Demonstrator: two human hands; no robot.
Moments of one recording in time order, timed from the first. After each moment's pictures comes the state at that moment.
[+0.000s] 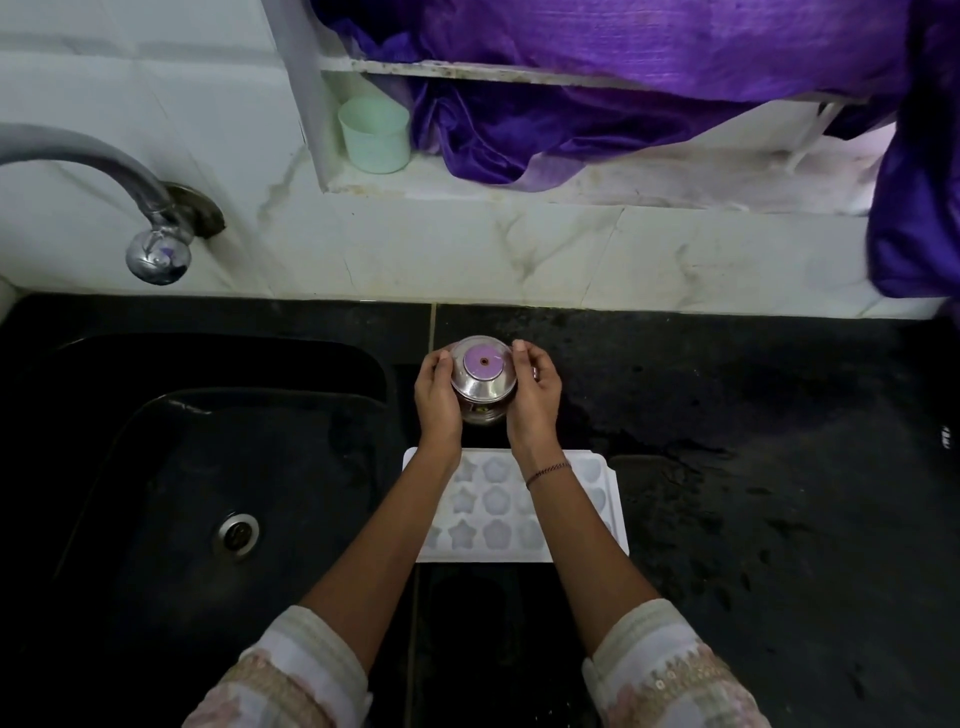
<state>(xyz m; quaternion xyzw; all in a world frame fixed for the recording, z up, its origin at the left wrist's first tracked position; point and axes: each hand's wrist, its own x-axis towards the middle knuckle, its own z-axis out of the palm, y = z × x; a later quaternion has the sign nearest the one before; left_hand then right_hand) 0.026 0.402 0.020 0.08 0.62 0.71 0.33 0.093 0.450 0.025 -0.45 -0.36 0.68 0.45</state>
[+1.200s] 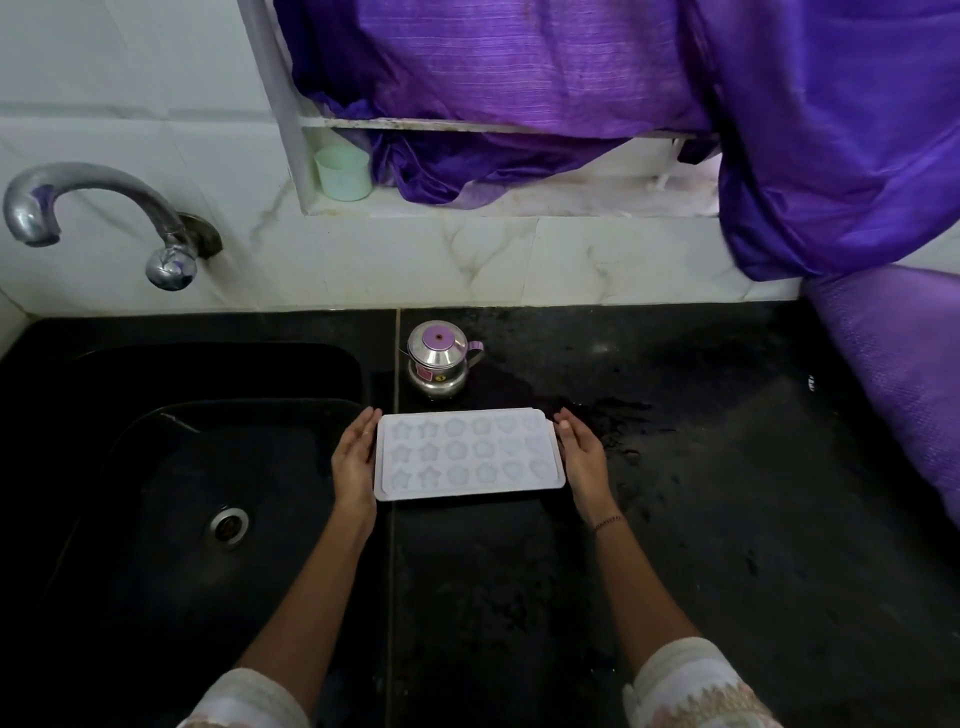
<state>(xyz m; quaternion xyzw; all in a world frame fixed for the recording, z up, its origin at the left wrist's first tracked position) 0.042 0.267 0.005 0.03 0.57 0.73 0.38 0.269 0.390 0.002 -0.55 -0.49 0.58 0.36</state>
